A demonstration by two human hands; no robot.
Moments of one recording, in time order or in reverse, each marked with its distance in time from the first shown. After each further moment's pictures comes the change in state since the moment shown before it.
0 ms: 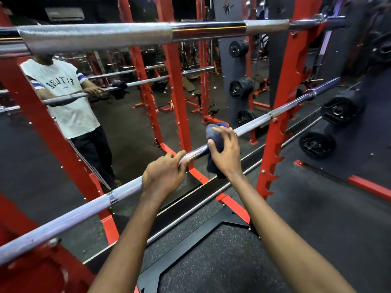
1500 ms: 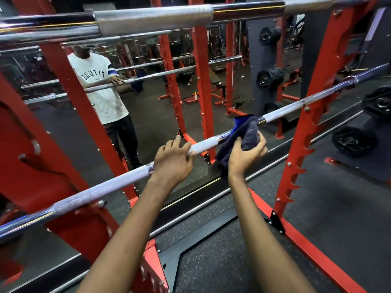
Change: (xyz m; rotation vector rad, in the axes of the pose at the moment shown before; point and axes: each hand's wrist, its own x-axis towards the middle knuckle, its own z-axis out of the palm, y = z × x) left_hand -0.047 -0.045 -0.023 0.123 -0.051 -0.054; right_hand -0.066 -0.086 0.025 0.430 0.567 0.590
